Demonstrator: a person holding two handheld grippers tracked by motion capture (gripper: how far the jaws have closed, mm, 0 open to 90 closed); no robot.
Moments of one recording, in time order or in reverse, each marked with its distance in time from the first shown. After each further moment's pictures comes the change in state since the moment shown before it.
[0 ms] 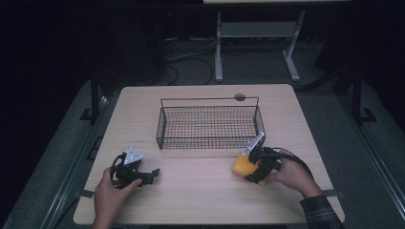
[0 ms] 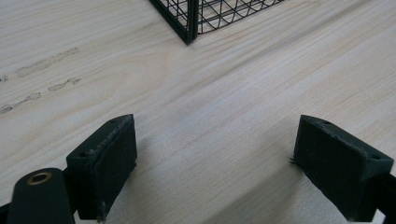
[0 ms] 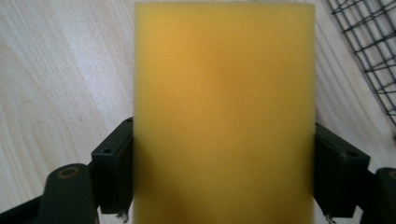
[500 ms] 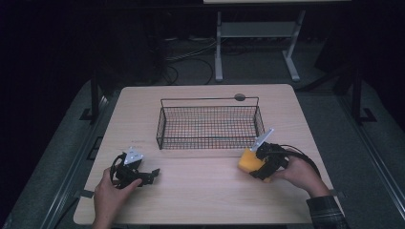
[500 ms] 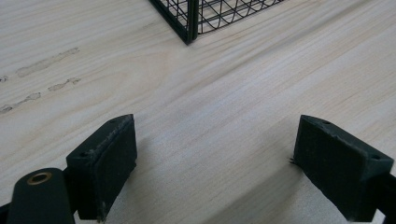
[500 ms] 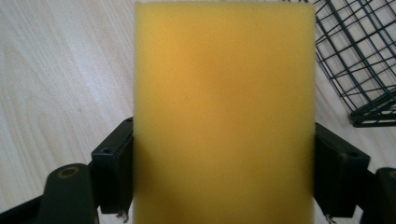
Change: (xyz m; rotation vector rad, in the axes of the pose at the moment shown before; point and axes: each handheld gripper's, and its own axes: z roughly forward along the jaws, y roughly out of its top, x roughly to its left) left arm 0.000 0.000 0.000 0.000 0.000 0.000; right arm -0.008 -0.010 -0.020 -0.044 -0.019 0.032
